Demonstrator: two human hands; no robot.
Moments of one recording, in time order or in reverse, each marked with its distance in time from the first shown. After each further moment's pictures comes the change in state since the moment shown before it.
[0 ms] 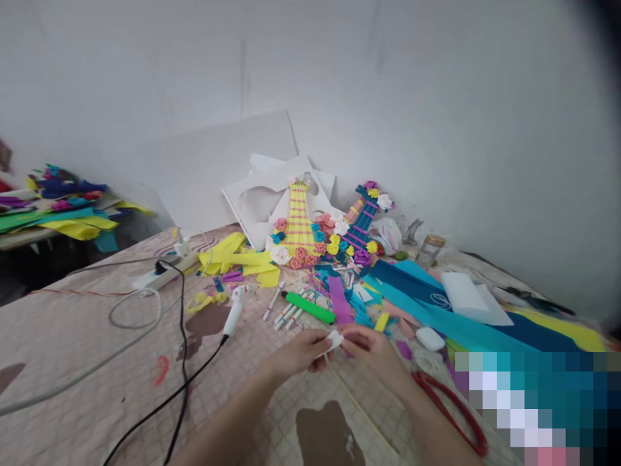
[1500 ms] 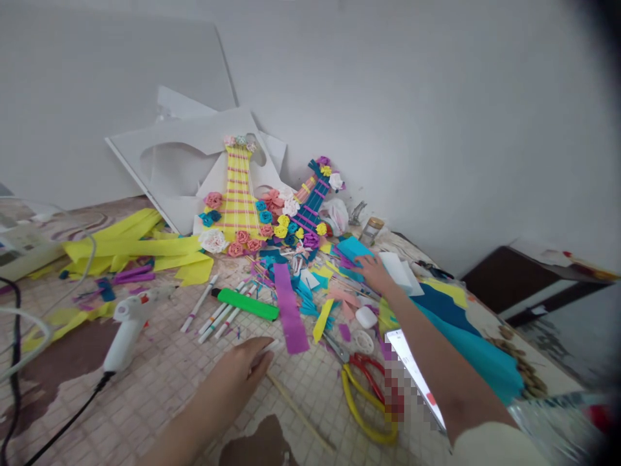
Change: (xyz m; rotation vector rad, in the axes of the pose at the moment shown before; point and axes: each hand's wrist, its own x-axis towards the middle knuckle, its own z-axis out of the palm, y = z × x) left_hand 0.004 -0.008 0.006 0.501 0.176 0.024; right_hand 0.097 0.073 -0.223 -1.553 0.075 0.125
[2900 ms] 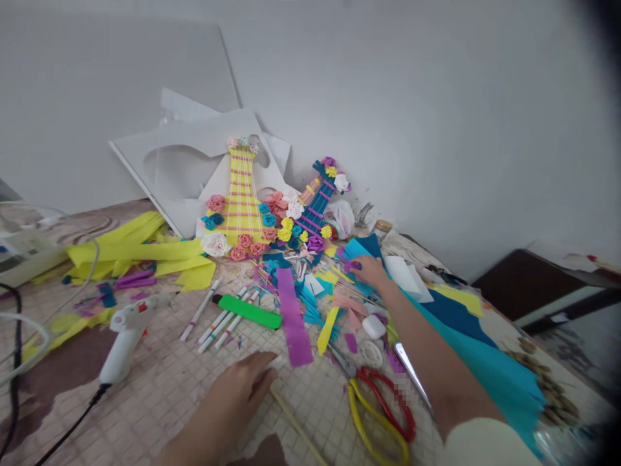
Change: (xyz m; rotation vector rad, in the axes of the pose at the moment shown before) left_hand -0.002 0.002 0.003 0.071 -0.045 -0.037; right_hand 0.047 -0.013 0.016 0.325 -0.053 0.055
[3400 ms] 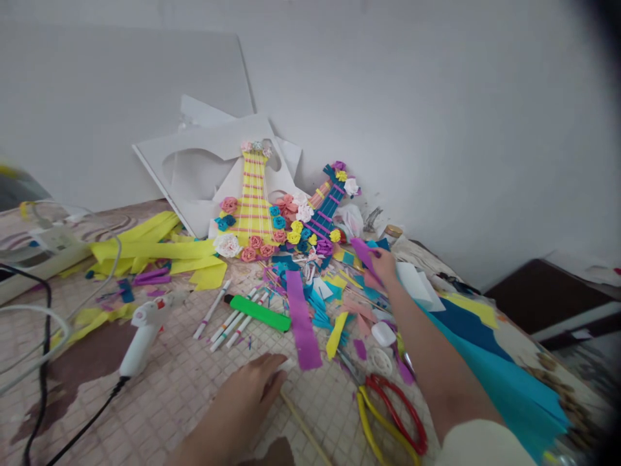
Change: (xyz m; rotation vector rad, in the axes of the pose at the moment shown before) left_hand -0.003 -0.001 0.001 -0.036 0.035 0.014; right_hand 0.023 -0.008 -0.012 0.482 0.359 0.271
